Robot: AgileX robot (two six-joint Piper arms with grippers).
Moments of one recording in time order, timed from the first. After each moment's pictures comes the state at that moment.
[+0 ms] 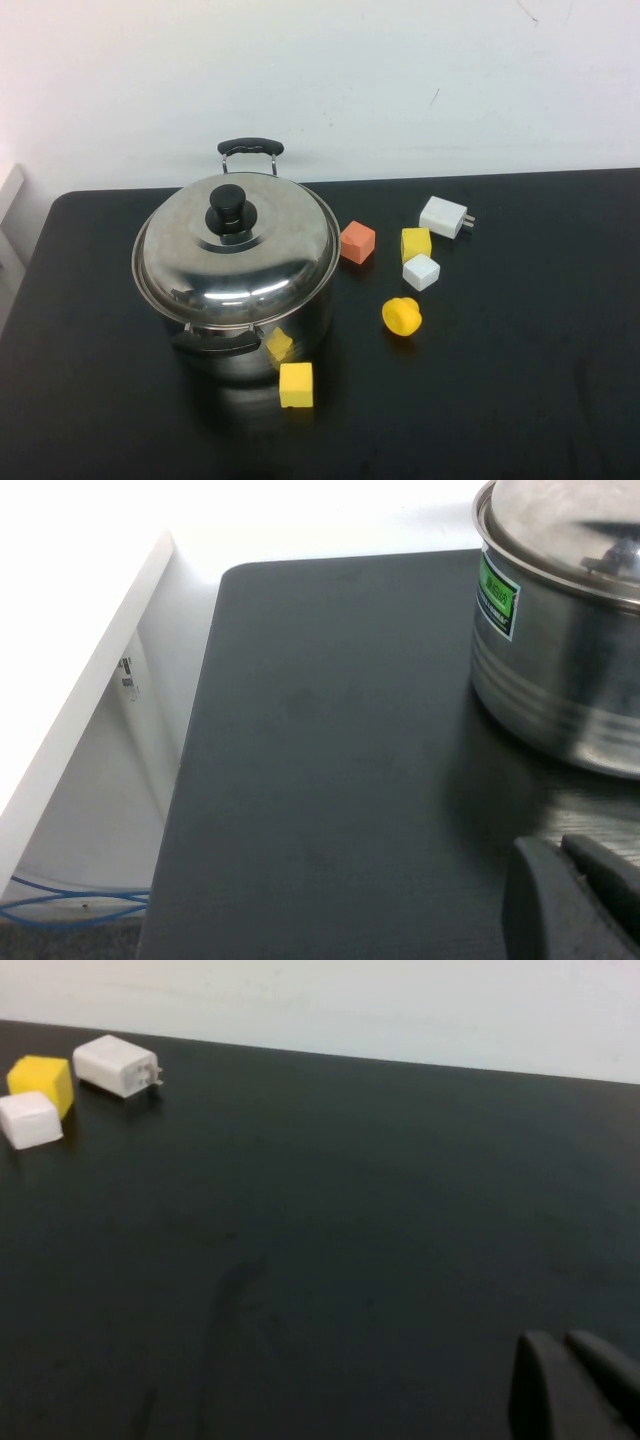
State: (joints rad) right arm -0.05 -0.01 0.02 -0.04 0.39 -0.10; left arm -0.01 -0.01 0.01 0.02 0.37 -0.02
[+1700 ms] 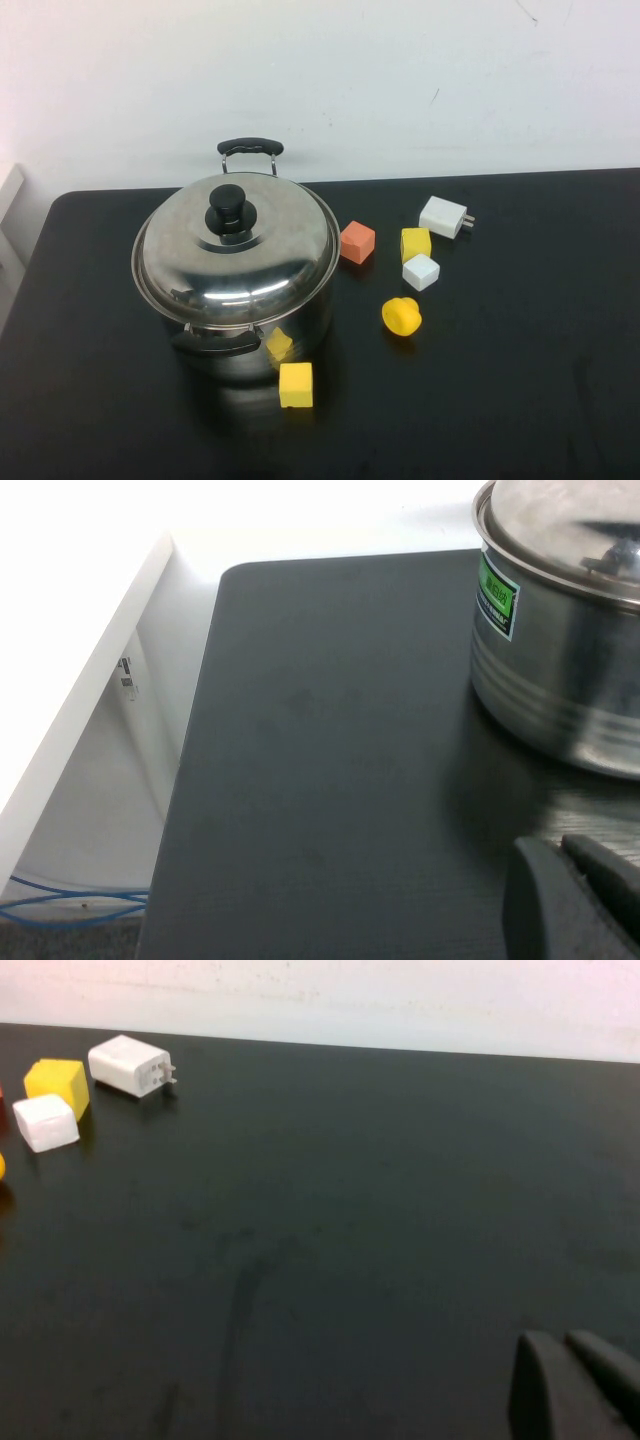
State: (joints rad) right arm -0.03 -0.01 0.02 -0.04 0.41 -0.06; left arm -0.01 -0.01 0.01 0.02 0.37 -0.03
